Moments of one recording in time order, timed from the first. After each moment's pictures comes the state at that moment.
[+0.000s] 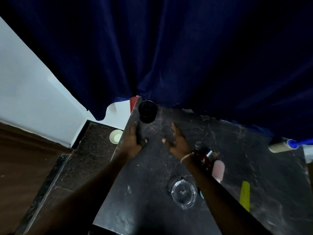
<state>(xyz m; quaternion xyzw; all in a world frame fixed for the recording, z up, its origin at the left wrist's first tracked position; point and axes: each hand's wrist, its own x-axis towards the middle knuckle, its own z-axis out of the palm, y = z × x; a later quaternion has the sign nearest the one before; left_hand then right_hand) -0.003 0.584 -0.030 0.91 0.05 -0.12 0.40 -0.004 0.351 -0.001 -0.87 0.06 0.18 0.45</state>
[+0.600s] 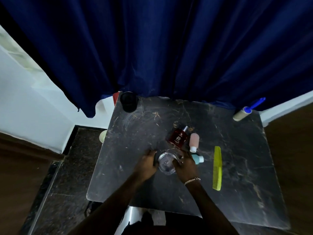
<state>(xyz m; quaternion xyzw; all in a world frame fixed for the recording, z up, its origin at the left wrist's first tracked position) -0.173 0.472 -0.008 0.90 -0.09 -0.26 0.32 -0.221 0.292 0.030 -0.91 0.19 0.05 0.38</state>
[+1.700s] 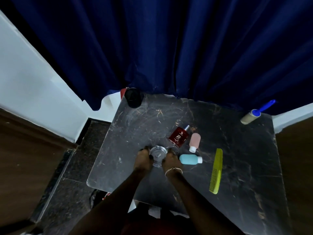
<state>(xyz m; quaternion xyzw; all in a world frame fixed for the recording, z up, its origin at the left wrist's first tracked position) -0.189 0.444 0.015 0.91 0.08 -0.19 0.36 -0.203 0.317 0.009 -0.94 0.17 0.23 0.17</state>
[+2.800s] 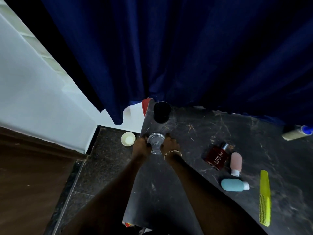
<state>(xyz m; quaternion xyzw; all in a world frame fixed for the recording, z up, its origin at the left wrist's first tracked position) -0.016 0.614 0.003 0.92 0.11 -0.20 0.32 -0.016 0.485 0.001 -0.94 0.14 0.26 0.18</state>
